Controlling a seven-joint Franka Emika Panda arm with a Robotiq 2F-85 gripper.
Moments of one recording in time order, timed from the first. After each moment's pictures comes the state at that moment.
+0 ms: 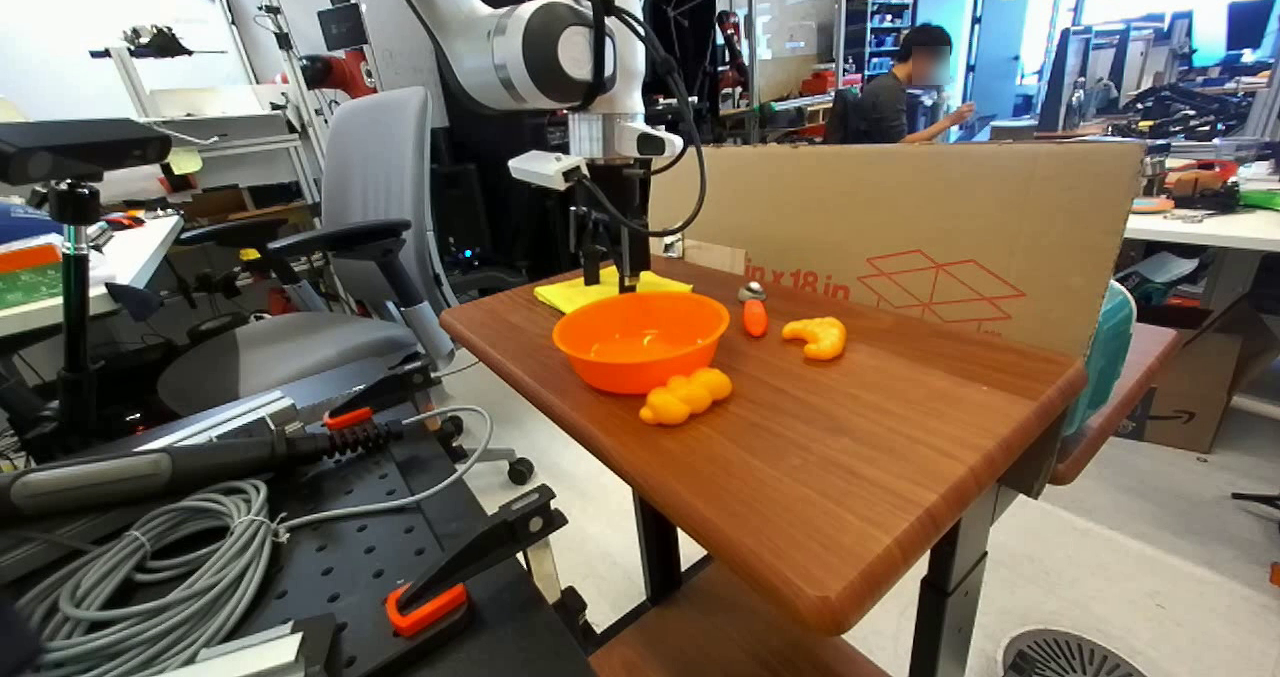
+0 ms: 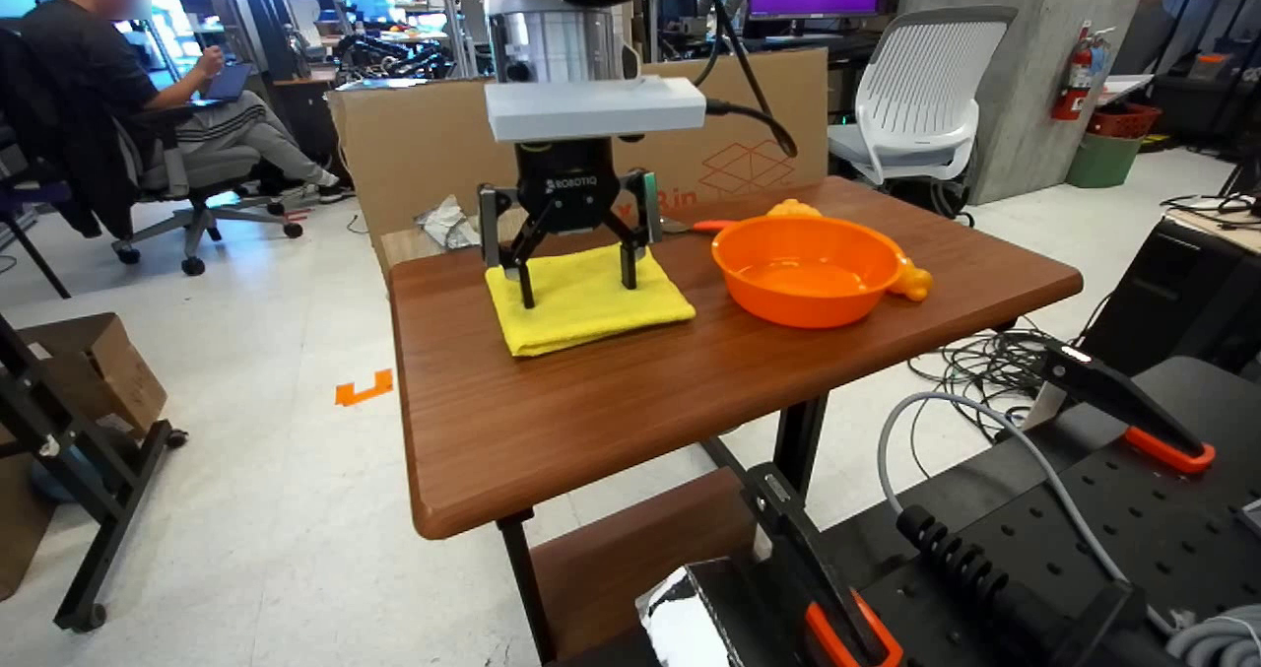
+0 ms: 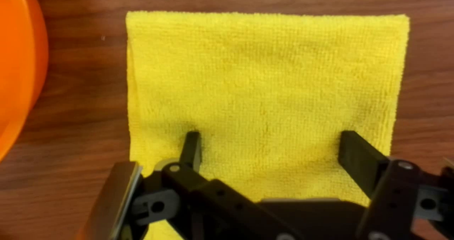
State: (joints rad) arm 0.23 0.69 0.04 -1.81 0.02 2.41 0.27
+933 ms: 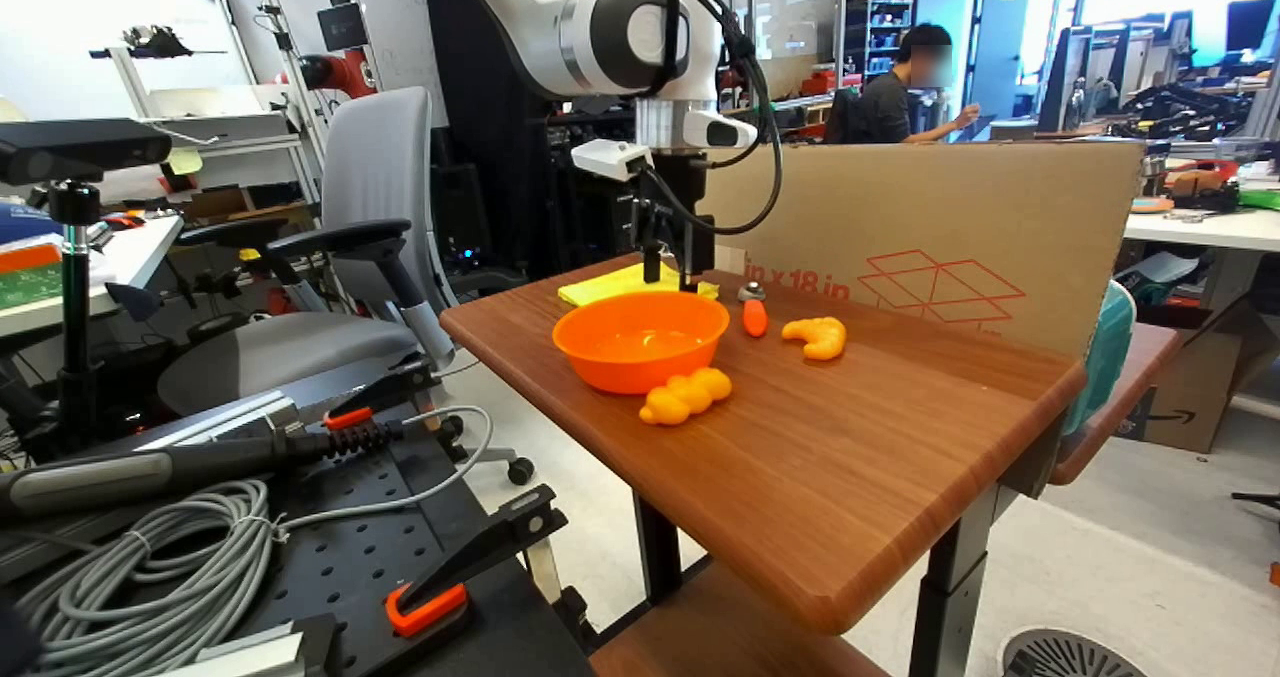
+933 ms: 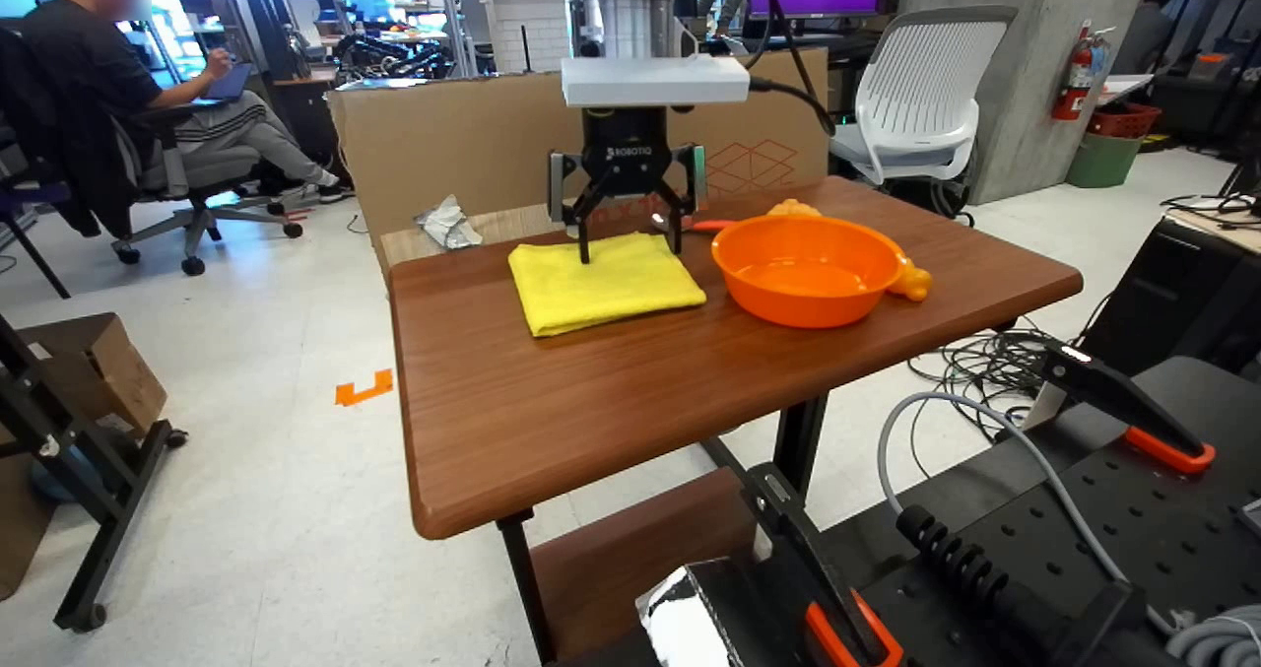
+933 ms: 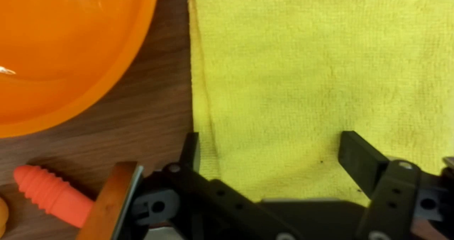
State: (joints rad) arm 0.12 0.75 0.03 -1.67 0.03 2.33 0.27
